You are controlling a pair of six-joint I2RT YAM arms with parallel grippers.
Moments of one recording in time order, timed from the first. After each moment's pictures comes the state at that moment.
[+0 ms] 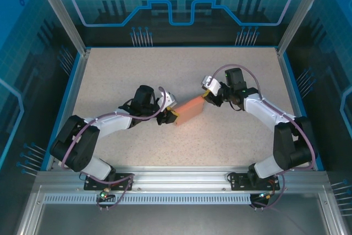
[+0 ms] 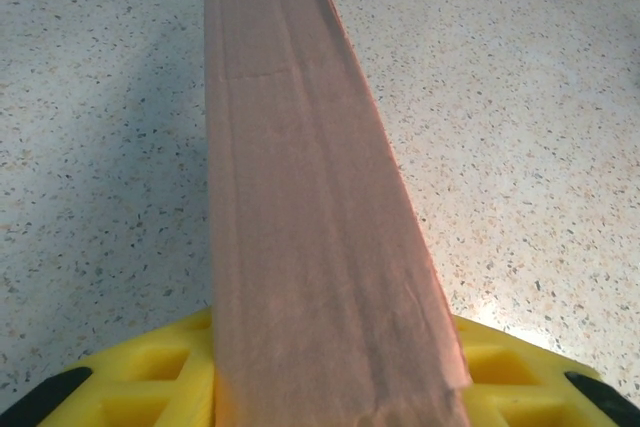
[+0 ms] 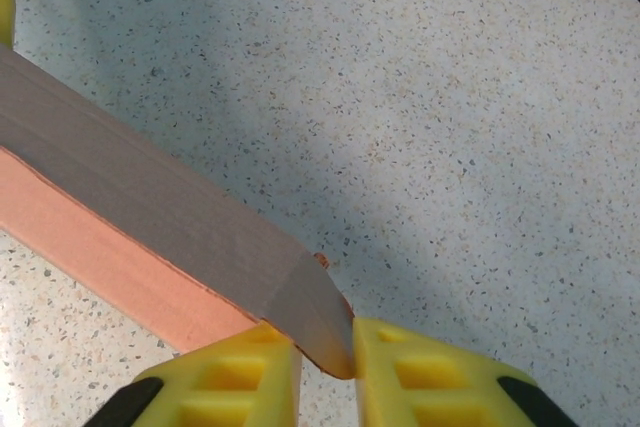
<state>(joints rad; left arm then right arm) -0.46 1.52 0.72 0.12 0.64 0.28 0.29 1.50 0.97 -0.28 -0.44 -0.65</state>
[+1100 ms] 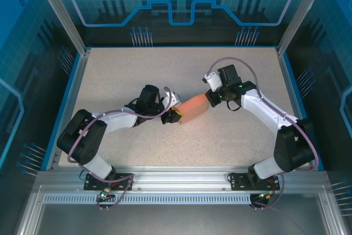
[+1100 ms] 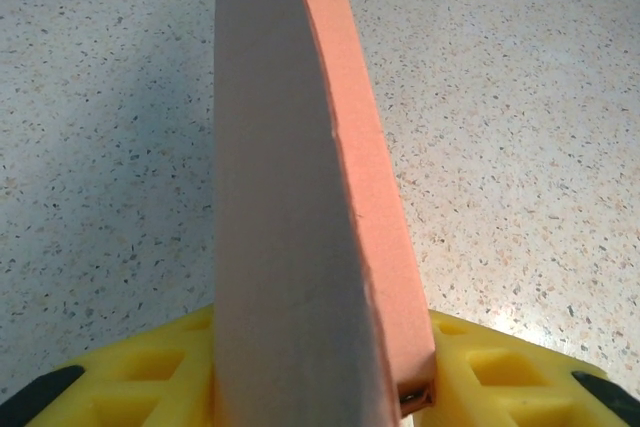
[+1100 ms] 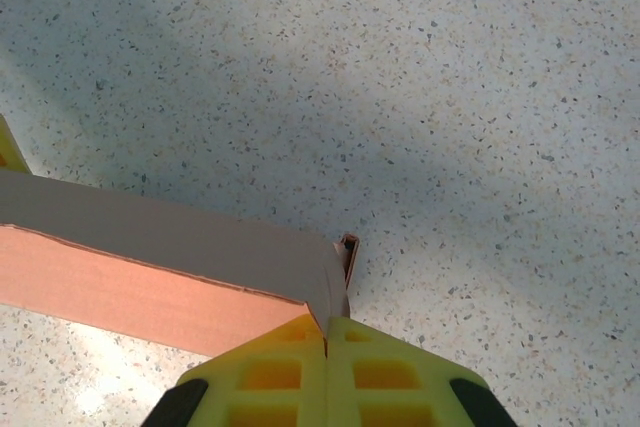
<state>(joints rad) -0.49 1.60 0.76 0.18 0.60 0.28 0.38 1.49 1.12 -0.58 -0.19 -0.19</state>
